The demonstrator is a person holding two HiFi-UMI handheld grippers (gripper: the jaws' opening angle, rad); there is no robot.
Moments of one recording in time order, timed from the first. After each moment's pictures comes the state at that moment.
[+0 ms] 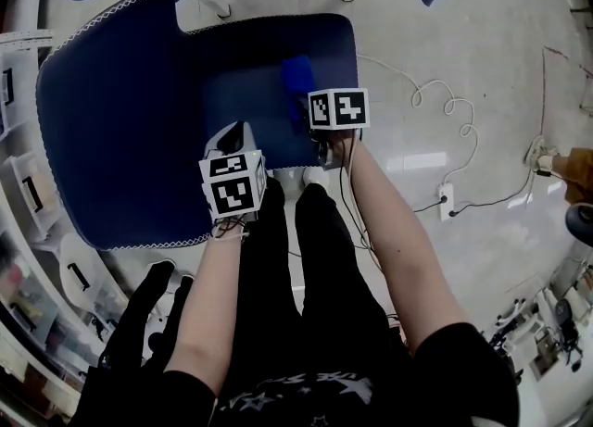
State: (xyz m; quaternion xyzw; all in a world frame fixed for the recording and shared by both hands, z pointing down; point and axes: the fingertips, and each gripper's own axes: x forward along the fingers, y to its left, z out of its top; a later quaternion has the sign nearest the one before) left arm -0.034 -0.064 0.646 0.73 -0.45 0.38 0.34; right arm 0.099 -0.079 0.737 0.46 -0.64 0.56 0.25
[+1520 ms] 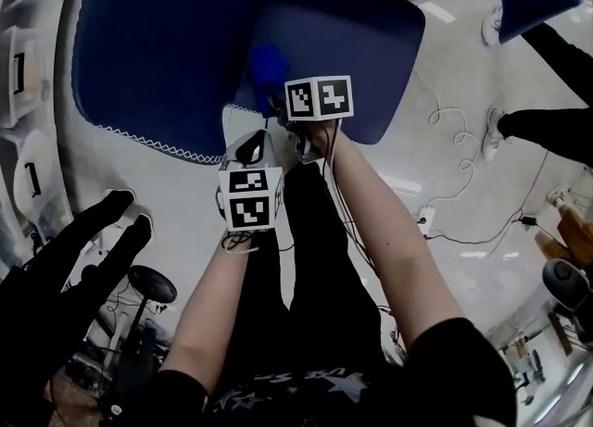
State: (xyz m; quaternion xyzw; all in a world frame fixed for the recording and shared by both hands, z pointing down) left arm -0.091 0.087 0.663 0.67 -0.52 0.34 0.42; right arm -0.089 0.003 0.737 0.27 -0.73 0.57 0.27
